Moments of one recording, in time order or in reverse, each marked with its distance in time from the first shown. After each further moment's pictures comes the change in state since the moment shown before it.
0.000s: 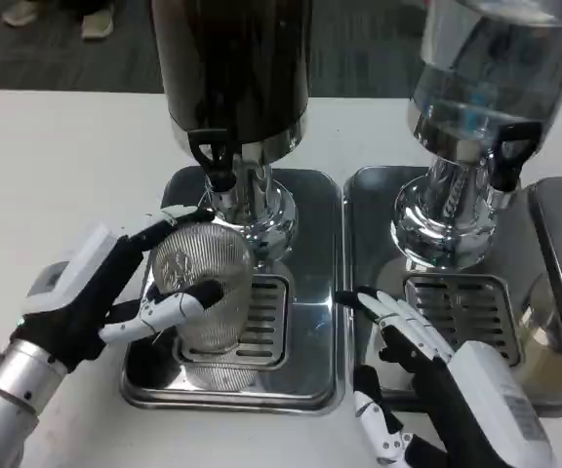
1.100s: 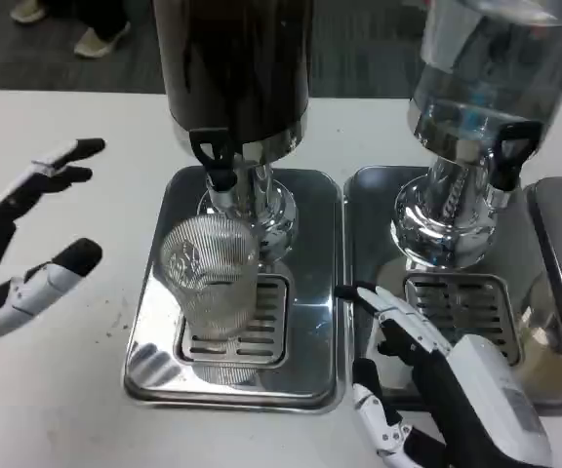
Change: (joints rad) left arm 0.252 0.099 0.238 -0.333 -0.354 -0.083 -0.179; right arm -0.023 0.004 -0.001 0.009 0.020 0.010 0.012
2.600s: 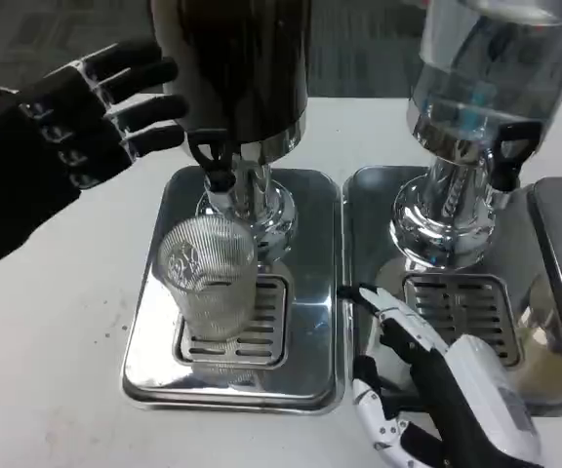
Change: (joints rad) left arm -0.329 0.004 0.265 -0.172 -0.864 1.209 -1.300; right arm -0.035 0.034 0.001 0.074 0.017 -0.005 -0.018
